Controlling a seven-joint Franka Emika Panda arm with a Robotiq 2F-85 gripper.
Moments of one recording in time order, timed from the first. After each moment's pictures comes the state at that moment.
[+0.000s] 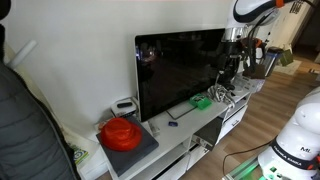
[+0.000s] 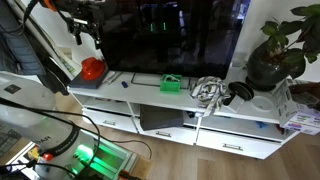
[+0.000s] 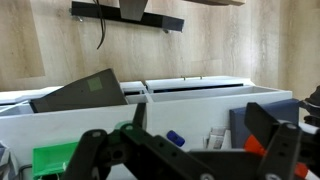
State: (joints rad) arm 0.08 -0.59 -0.03 -2.50 0.13 1.73 -0.09
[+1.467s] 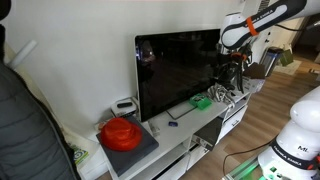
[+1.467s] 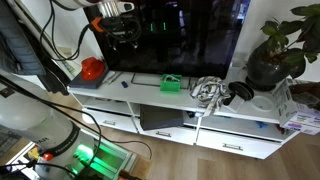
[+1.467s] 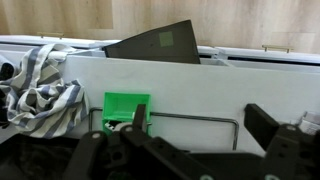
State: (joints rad) arm -0.04 -0.32 -0.05 -2.51 -0.17 2.20 -0.20
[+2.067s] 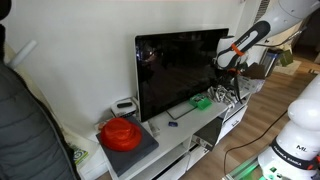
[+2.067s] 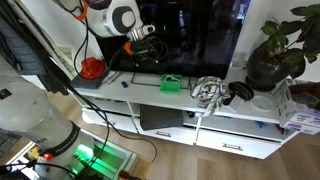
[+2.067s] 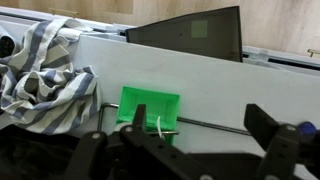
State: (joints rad) arm -0.11 0.01 -0.12 -2.47 -0.29 2.54 -0.31
